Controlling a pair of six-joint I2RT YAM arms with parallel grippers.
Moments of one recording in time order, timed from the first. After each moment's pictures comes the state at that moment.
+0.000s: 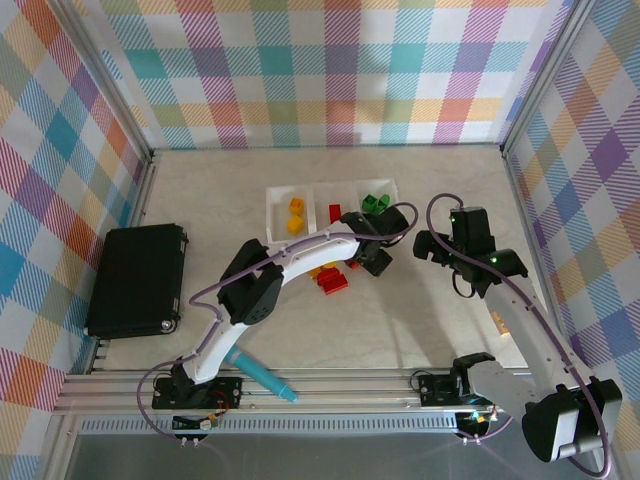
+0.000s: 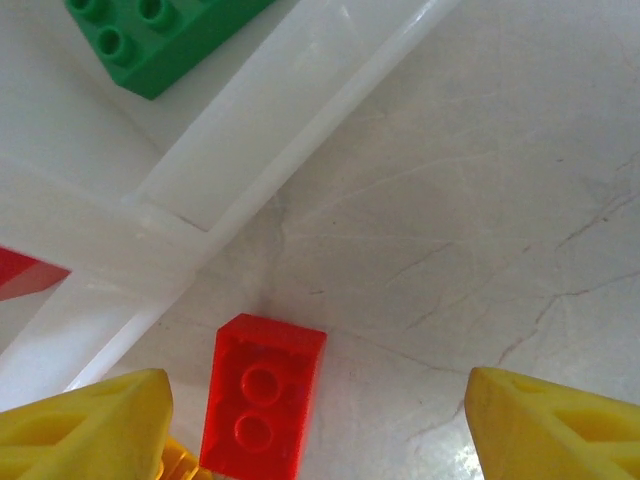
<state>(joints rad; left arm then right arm) -0.95 2.30 1.98 -0.93 -0.27 -0.18 0.23 1.00 0.87 -0.74 0.12 0.39</state>
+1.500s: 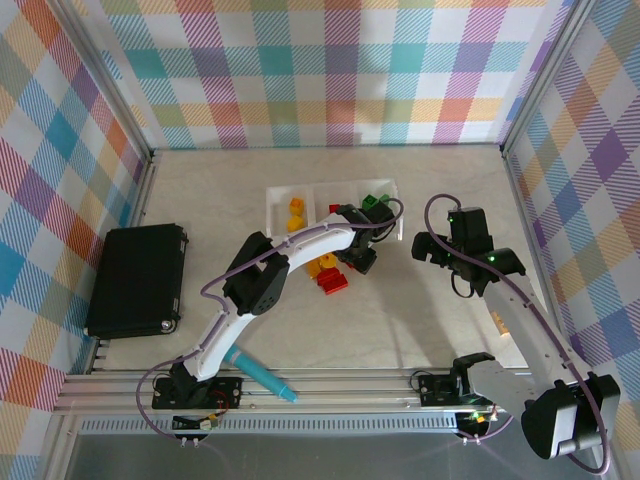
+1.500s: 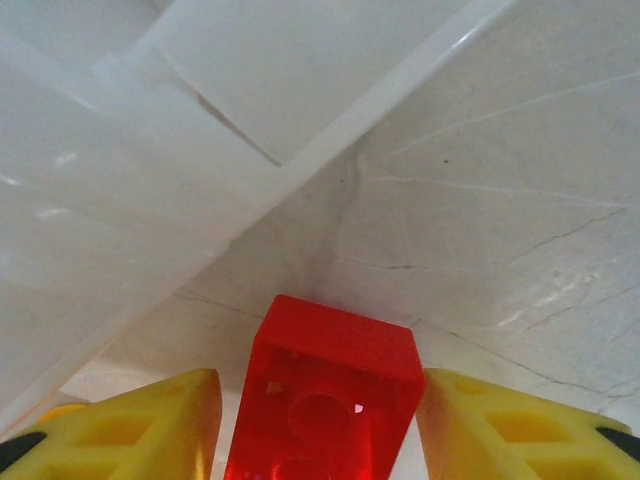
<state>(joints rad) -0.87 2.37 2.02 -1.03 -0.15 -0.24 0.23 1.02 0.87 -0.74 0.10 0.39</state>
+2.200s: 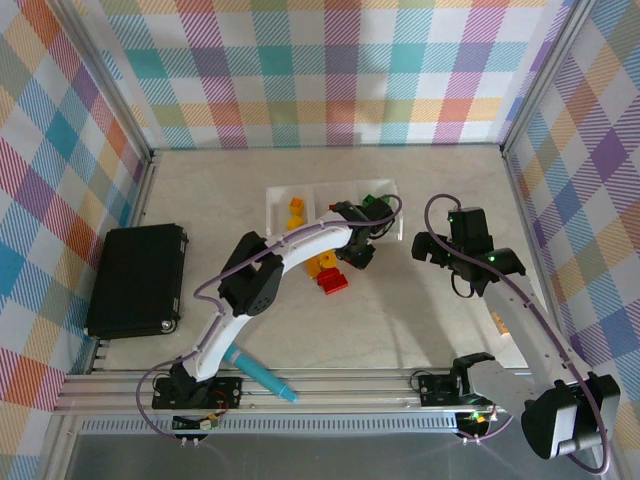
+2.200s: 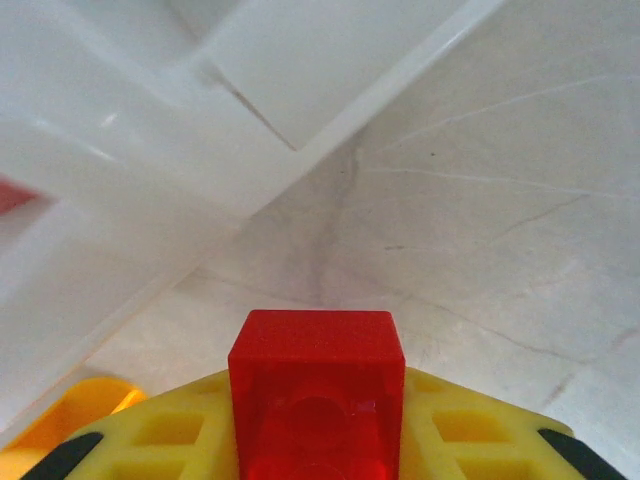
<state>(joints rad) -0.86 2.31 2.01 -1.03 -0.15 -0.24 0.23 1.02 0.87 -0.74 0.10 0.39</state>
